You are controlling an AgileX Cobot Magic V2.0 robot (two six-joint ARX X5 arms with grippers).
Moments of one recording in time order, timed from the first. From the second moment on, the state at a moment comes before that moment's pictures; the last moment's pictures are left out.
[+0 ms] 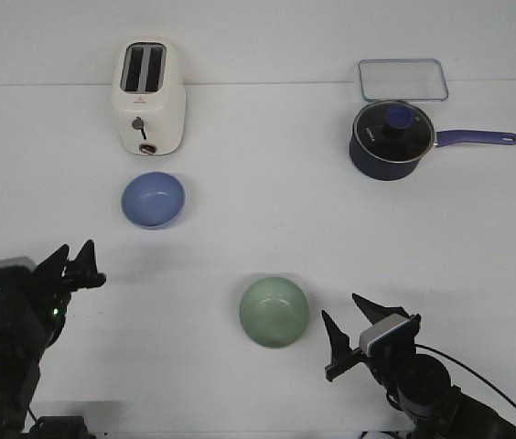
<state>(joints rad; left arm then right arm) 0.00 0.65 0.65 -0.15 0.10 -0.33 0.96 0.41 0.43 -0.32 0.39 0.27</state>
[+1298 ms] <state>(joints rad) -0.03 1.54 1.25 -0.31 0.23 -0.27 0.96 0.41 0.43 -0.30 0.39 0.28</state>
